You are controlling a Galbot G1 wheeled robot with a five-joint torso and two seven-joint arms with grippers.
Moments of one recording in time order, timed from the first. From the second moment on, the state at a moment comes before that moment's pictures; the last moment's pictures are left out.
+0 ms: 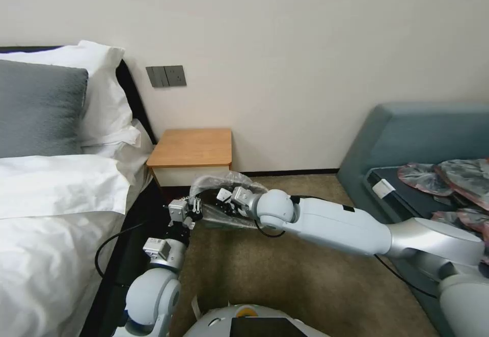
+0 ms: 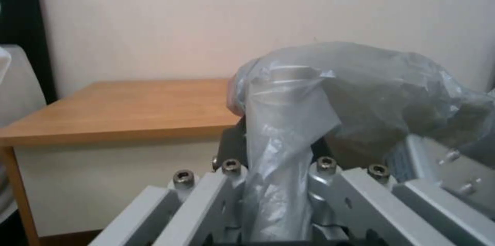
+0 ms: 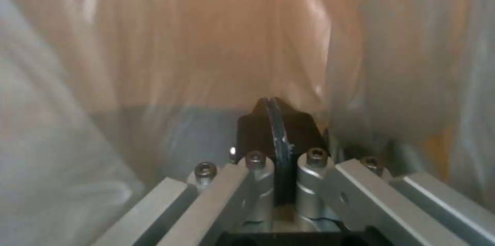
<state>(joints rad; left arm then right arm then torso) 1.61 -1.41 -0.46 -2.36 -0.14 0.13 -0.01 -0.11 0.94 -0.85 1.95 0.78 -0.73 0.15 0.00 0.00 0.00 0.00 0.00</state>
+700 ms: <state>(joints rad) 1.63 -1.41 -0.46 -2.37 -0.10 0.10 0.03 -0.10 1.00 -0.88 1.85 0.80 -0.73 0.20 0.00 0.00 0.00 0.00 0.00</state>
